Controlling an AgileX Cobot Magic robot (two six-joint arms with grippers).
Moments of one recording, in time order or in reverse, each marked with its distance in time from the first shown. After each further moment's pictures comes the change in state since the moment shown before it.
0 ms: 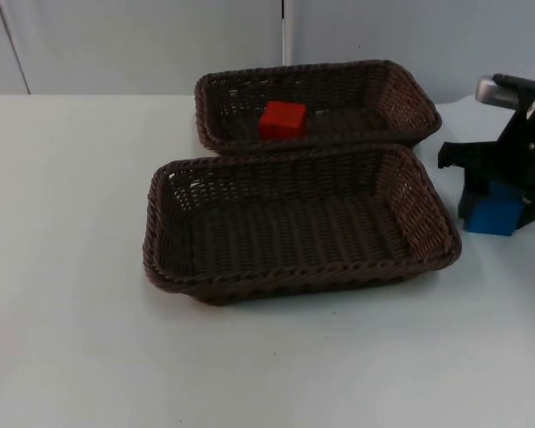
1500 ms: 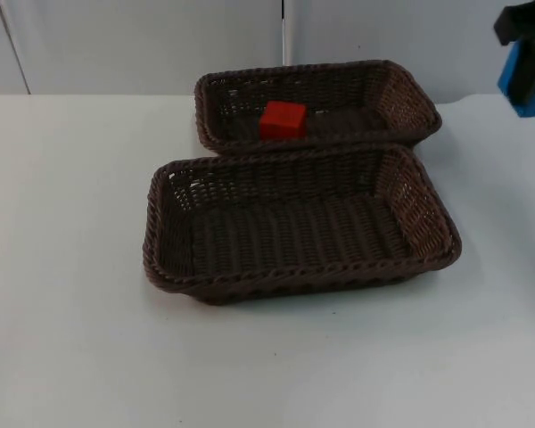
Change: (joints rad) right arm 0.066 -0.403 0.000 -0.037 0.293 -0.286; left arm 0.000 0.000 0.000 0.000 0.000 0.000
